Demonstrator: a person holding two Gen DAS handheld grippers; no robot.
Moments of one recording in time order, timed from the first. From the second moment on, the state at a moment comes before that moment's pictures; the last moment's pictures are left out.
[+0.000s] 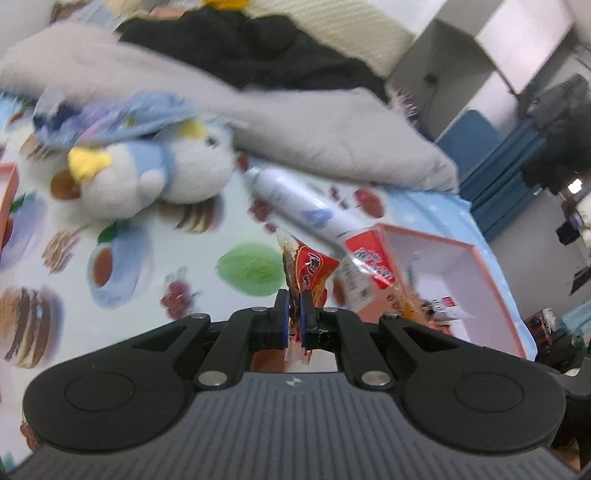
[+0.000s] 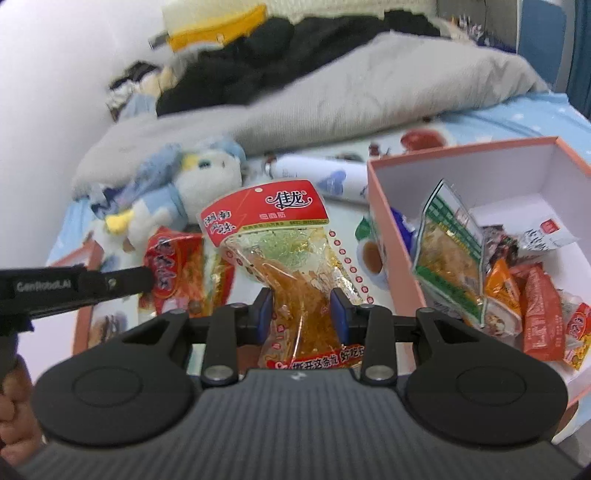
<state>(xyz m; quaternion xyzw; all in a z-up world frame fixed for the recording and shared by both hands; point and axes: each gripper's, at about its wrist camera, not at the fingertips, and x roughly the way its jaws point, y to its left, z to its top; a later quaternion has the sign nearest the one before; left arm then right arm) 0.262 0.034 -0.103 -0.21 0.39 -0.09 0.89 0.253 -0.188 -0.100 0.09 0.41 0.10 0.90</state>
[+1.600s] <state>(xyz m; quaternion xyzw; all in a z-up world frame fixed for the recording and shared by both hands) 0.351 -0.232 -0.139 -0.10 0.46 -0.20 0.86 0.284 -0.401 -0.160 0.11 0.44 0.02 0.89</state>
